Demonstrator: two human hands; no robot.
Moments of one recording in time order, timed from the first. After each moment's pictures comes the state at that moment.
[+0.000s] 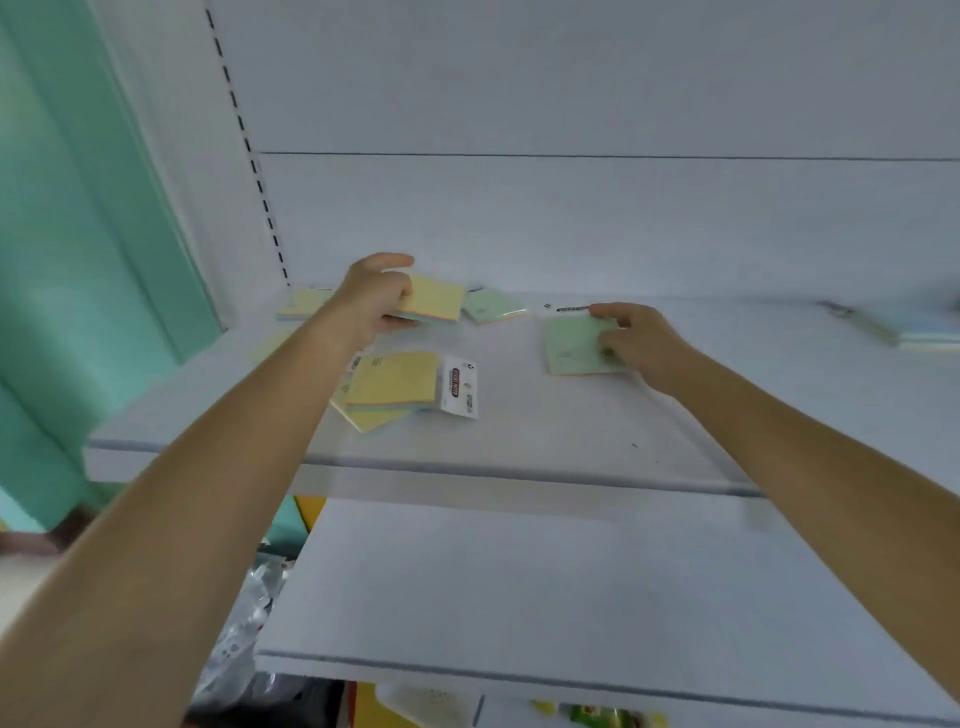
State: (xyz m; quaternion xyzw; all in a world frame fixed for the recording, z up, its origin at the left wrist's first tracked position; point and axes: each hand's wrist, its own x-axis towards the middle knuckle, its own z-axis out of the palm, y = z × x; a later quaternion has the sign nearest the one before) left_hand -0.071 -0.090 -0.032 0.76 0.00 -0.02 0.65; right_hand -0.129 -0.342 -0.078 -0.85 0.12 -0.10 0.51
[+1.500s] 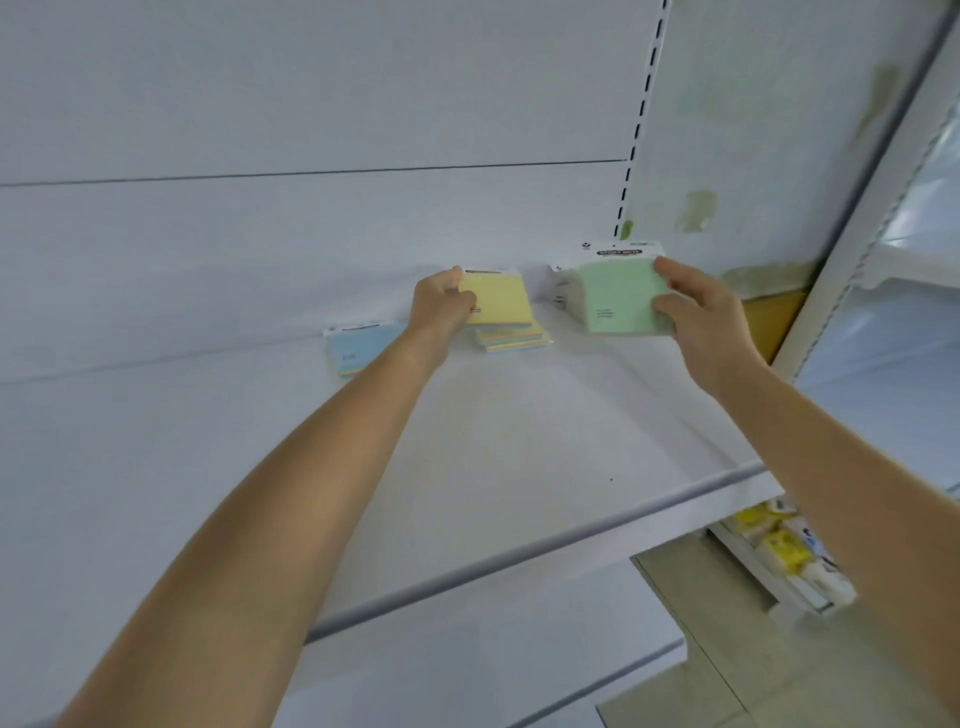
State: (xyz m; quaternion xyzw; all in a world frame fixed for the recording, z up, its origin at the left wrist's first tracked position) left_hand -0.164 -0.741 -0.060 0.73 -0.21 -0.12 0.64; right_hand -0.345 -0.901 -0.054 -0.67 0.25 -0.39 0.58
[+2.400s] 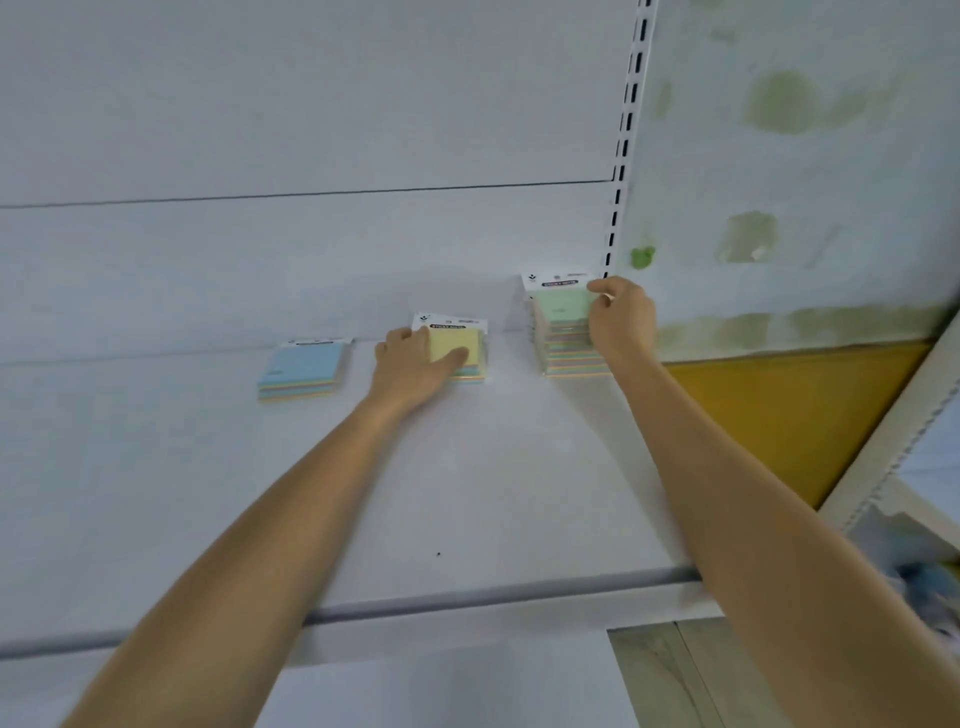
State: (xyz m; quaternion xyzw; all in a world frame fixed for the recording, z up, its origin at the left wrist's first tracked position) left_hand -0.194 -0.796 -0.091 0.93 -0.16 0.02 0.33; right_hand -0.268 -0.995 -0.061 -0.81 0.27 -0.32 0.40
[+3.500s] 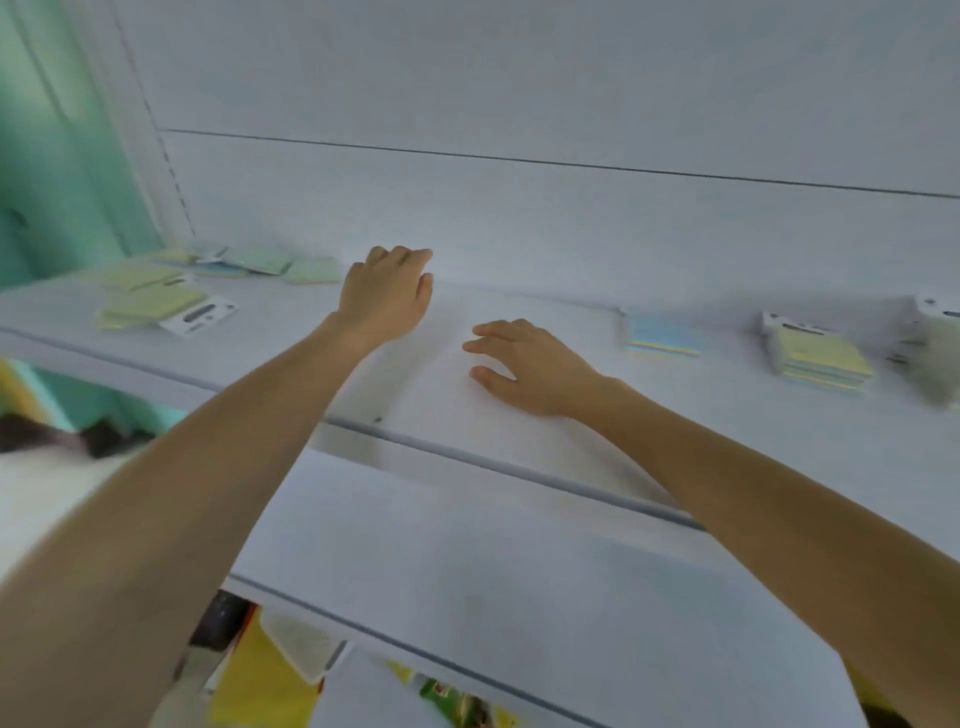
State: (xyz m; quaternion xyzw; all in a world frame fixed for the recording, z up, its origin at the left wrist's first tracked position) left_hand -0.194 -0.396 -0.048 0.97 -0.07 0.22 0.06; right_hand -0.236 -0.582 -0.079 -0.94 -0.31 -0.09 0.07
